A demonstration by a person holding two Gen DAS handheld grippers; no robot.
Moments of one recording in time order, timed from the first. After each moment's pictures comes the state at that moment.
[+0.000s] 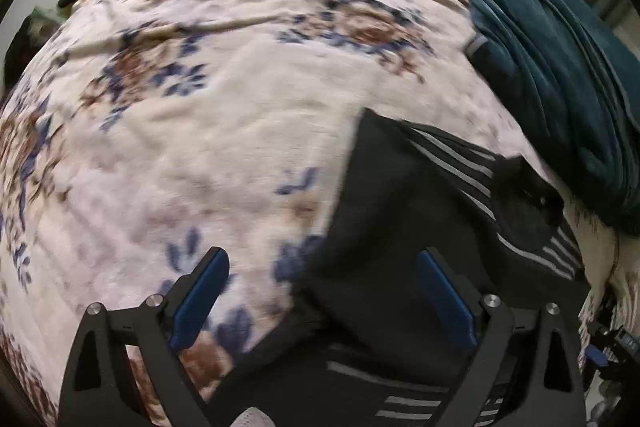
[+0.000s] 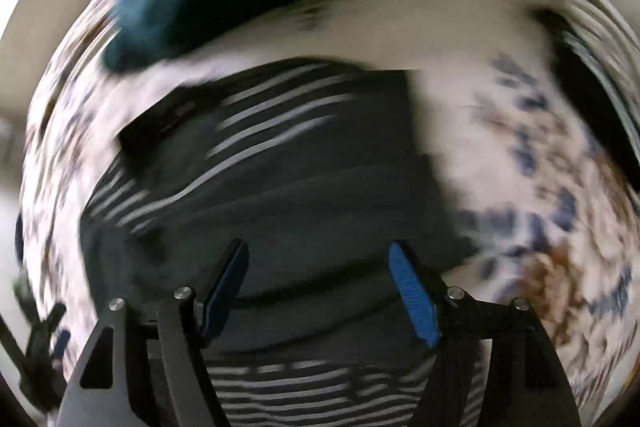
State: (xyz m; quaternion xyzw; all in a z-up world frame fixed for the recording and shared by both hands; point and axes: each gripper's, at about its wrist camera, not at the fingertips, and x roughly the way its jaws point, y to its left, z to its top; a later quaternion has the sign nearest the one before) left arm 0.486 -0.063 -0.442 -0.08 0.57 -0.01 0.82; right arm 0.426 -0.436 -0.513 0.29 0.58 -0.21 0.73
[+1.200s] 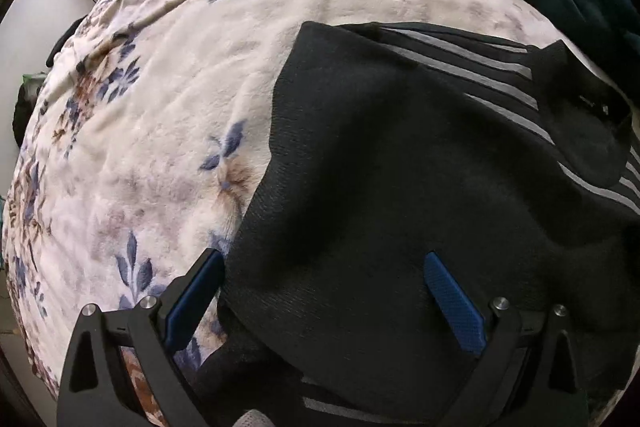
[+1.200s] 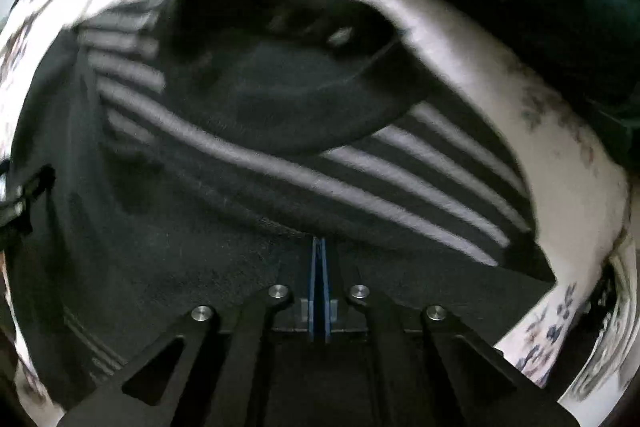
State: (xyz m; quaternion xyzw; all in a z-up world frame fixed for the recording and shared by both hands) left arm 0.496 -0.124 -0.524 0.06 0.61 0.01 0.79; right arm 0.561 -0.344 -0.580 -0.05 0.67 -0.02 0.74
